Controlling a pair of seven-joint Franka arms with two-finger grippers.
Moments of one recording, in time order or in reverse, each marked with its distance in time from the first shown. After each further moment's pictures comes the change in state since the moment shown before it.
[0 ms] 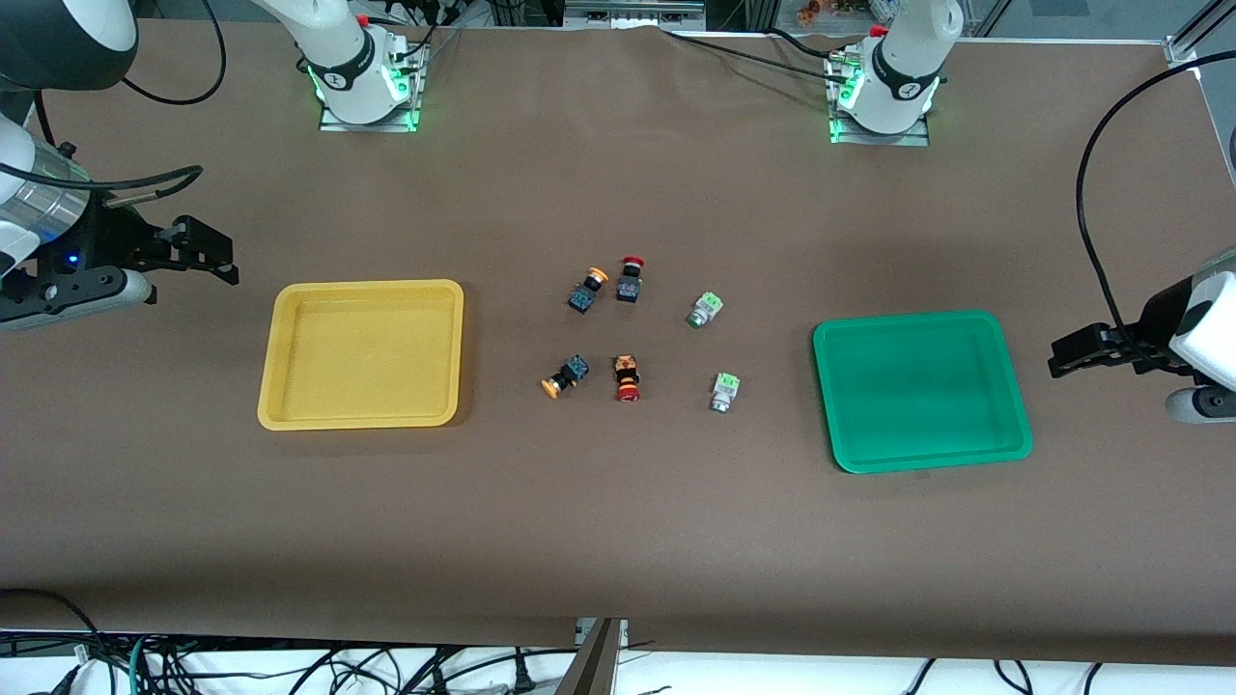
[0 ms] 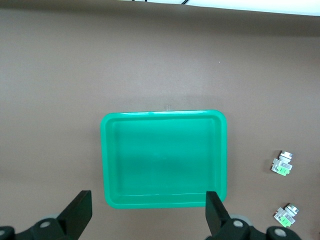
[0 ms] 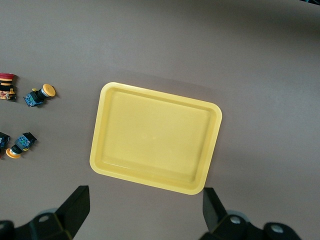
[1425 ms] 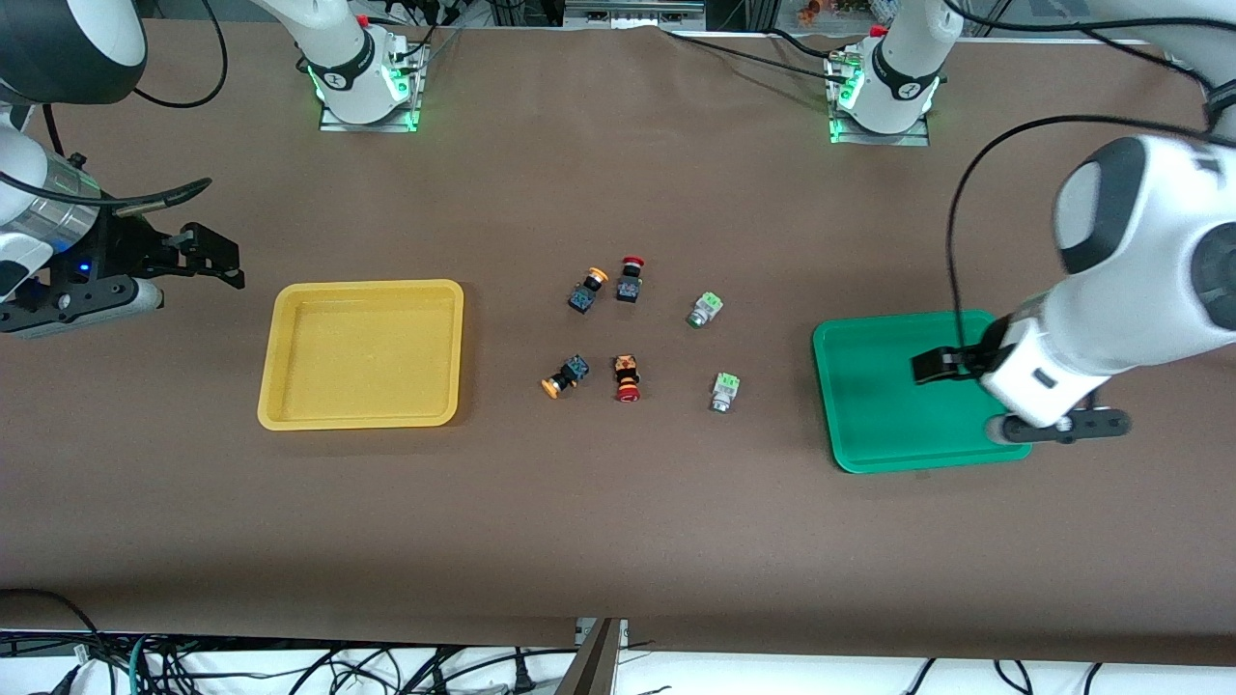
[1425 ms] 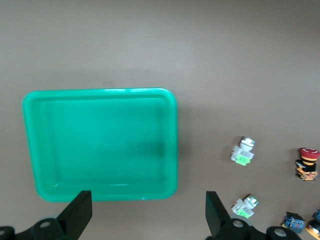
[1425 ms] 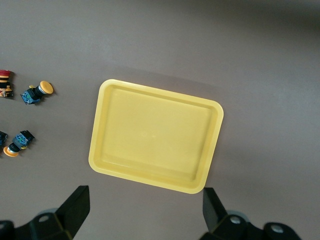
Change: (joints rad) left arm -0.188 0.125 -0.018 -0.009 -0.037 0.034 -0.195; right arm -0.001 0.017 0.000 -0.001 0.000 -0.002 -0.001
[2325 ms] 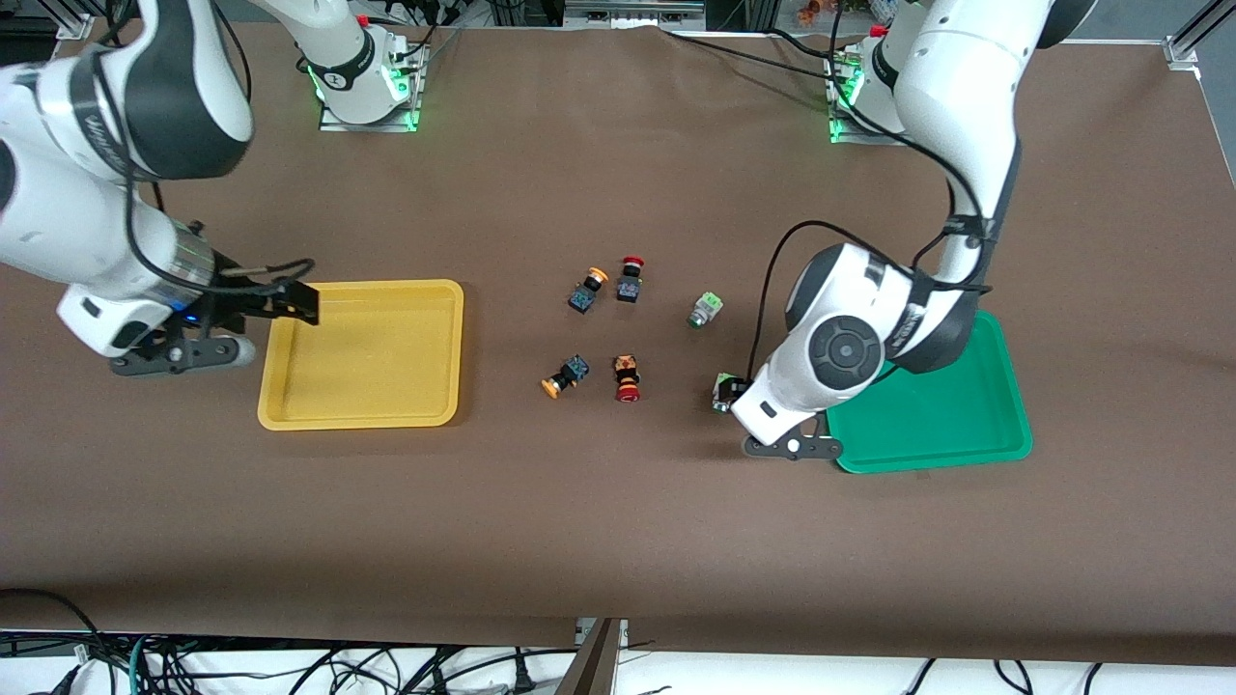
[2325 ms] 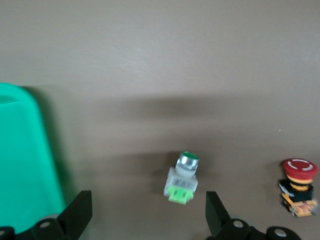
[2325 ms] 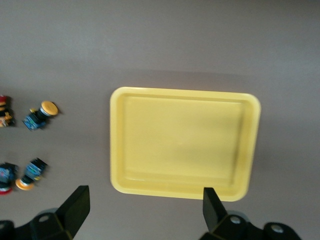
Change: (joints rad) left arm -0.235 0.263 -0.004 -0.090 0.000 0.358 -0.118; right arm 0.095 0.136 0.018 -0.002 0.031 0.087 0.285
